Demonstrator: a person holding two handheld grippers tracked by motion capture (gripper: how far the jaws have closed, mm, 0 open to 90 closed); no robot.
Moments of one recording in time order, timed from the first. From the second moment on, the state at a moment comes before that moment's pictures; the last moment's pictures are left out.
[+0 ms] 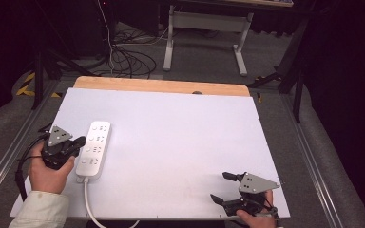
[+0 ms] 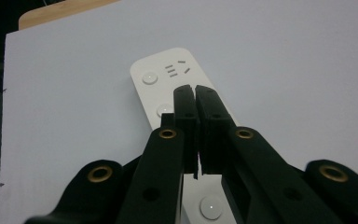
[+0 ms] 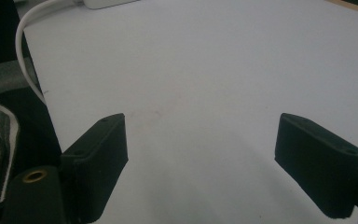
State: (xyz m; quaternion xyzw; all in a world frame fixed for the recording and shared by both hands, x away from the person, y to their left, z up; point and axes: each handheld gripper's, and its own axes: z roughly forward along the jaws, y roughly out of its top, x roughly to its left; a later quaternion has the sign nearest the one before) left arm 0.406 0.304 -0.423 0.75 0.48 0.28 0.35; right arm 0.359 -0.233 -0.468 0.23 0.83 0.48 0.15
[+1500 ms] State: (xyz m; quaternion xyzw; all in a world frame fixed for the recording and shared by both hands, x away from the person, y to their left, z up) left arm 0.347 0.277 -0.403 0.76 0.36 0.22 0.49; right arm 0.359 -0.233 -0.468 0.23 0.83 0.48 0.15
